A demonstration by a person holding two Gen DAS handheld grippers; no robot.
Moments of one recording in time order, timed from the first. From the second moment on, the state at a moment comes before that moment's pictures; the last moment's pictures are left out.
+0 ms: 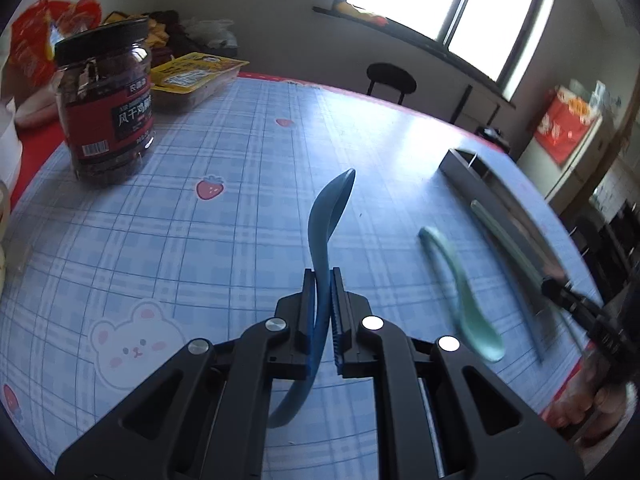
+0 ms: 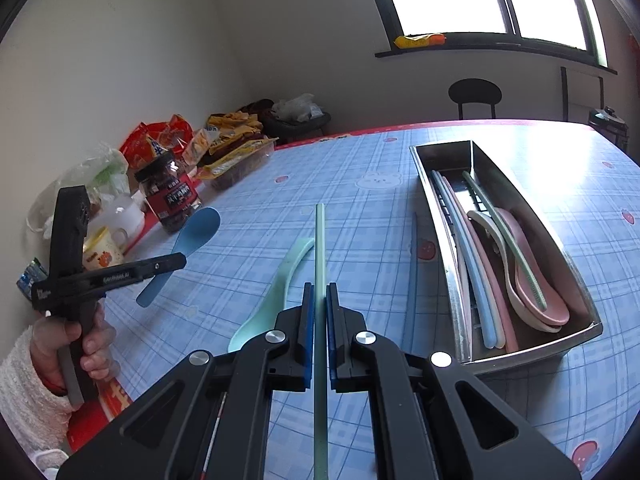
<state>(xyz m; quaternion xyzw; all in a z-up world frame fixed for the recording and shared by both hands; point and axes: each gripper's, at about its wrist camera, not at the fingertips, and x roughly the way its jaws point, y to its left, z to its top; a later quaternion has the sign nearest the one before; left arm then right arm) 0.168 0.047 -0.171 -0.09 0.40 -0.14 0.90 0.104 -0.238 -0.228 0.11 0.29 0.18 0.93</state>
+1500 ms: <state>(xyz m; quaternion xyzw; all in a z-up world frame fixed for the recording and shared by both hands) 0.264 -0.210 -0.192 -0.33 0.49 -0.21 0.78 0.207 -0.373 -0.238 0.23 0.30 0.12 0.92</state>
